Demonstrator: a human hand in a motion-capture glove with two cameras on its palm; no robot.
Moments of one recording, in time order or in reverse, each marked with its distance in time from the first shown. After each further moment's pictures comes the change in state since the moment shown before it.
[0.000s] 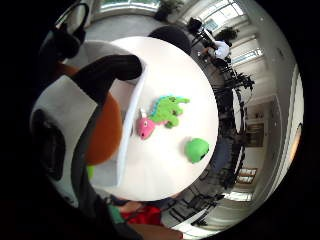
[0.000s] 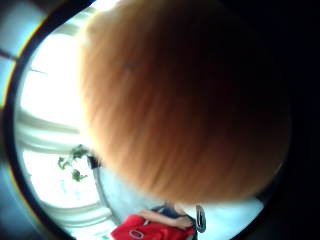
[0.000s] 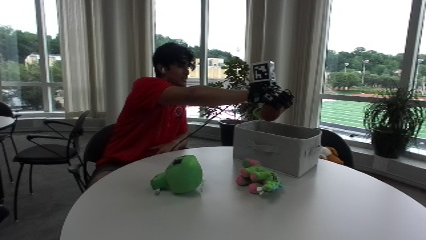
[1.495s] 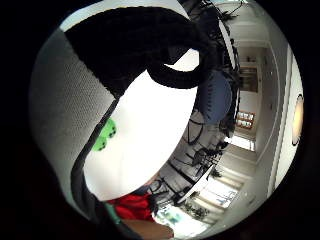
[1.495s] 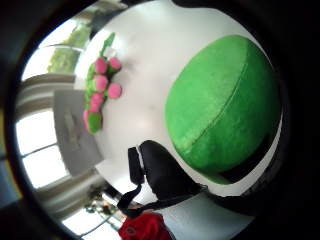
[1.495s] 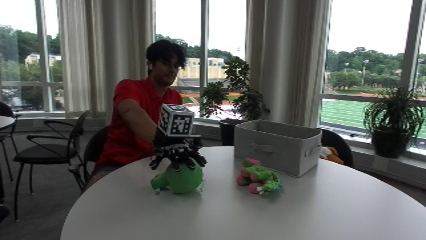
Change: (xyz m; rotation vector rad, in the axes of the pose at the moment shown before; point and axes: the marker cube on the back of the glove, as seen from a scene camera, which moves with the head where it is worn) arm 0.412 0.240 0.149 -0.306 0.076 0.626
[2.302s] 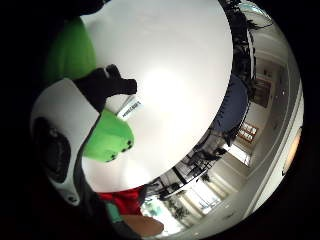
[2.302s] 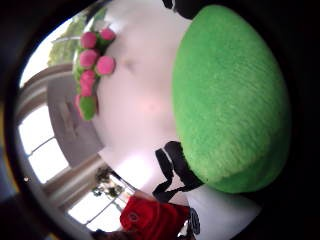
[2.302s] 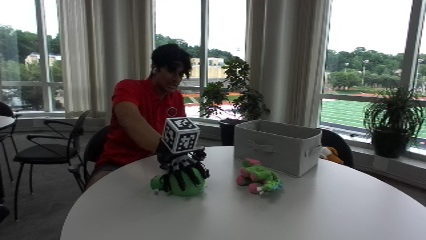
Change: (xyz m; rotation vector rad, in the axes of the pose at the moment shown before) arm -0.018 -0.004 0.040 -0.188 -0.069 -0.133
